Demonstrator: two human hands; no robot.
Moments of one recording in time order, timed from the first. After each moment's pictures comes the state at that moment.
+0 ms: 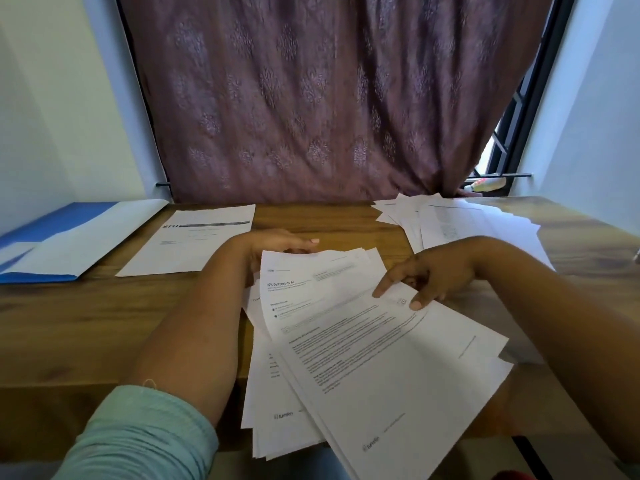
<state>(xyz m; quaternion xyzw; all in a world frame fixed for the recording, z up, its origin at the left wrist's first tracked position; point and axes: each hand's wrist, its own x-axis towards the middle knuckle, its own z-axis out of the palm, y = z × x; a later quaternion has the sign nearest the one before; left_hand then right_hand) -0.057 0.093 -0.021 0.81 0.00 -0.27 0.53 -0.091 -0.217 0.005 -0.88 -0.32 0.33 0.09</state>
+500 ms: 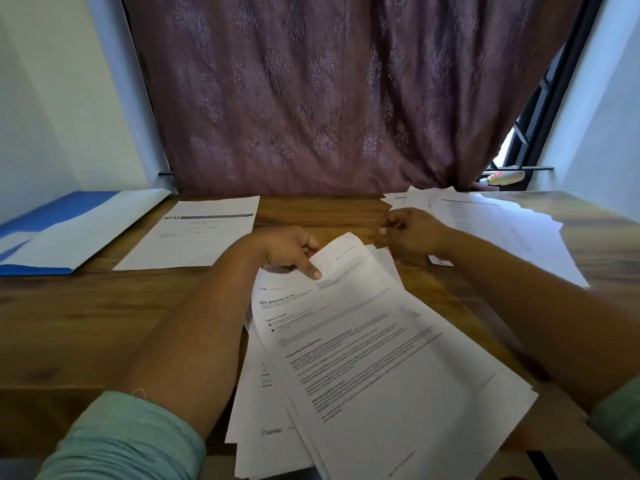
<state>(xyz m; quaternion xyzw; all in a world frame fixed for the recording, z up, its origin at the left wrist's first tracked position) -0.052 0.076 -0.028 0.89 -0.10 -0.23 0.39 -0.031 -0.180 -0.019 -0.96 -0.16 -0.04 0.25</state>
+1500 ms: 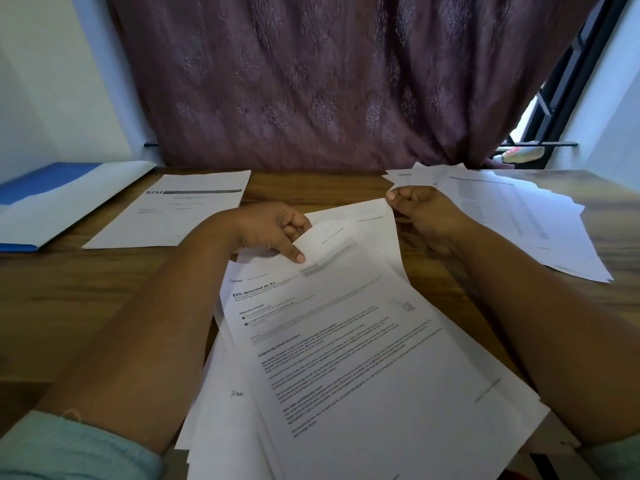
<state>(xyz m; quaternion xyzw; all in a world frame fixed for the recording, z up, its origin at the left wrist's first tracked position) -0.059 0.075 -0.028 0.88 -0.10 -0.19 0.41 -0.019 -0.195 -0.041 -0.82 -0.14 0.00 0.55</state>
